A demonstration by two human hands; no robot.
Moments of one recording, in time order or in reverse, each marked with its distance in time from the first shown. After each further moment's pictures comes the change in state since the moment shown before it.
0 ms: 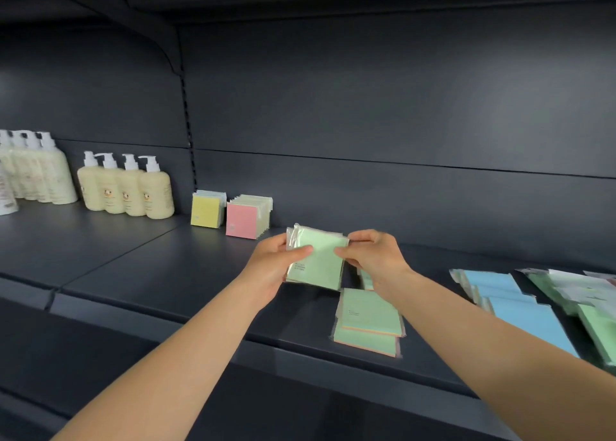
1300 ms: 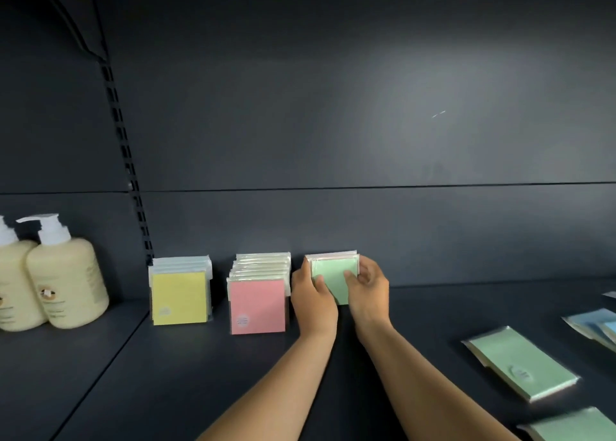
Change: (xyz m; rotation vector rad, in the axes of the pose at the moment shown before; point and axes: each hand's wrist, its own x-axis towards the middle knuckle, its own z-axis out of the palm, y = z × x) left_hand 0.228 -0.066 -0.060 0.392 0.244 0.171; right_hand 0.189 0.051 0.166 0.093 0.552 -0.122
